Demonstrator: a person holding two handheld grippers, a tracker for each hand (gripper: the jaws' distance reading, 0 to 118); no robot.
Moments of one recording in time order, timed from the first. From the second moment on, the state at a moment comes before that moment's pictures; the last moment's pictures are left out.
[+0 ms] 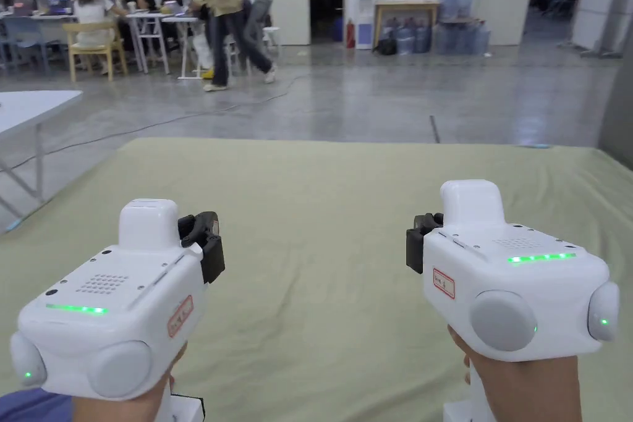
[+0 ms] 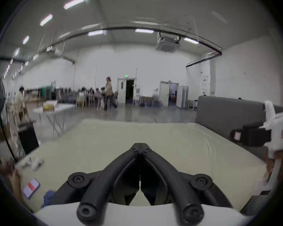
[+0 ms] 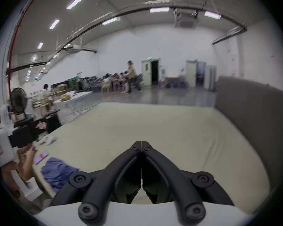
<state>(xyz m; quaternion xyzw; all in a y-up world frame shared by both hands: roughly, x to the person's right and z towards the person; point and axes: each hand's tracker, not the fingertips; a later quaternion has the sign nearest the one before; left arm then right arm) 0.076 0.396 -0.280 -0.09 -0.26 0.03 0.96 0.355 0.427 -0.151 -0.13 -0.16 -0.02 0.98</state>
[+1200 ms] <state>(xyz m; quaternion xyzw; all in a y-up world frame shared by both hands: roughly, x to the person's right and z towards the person) 0.161 0.292 -0.223 -0.06 -0.24 -0.03 0.97 0.411 0.313 -0.057 -0.06 -0.29 0.03 0.95</state>
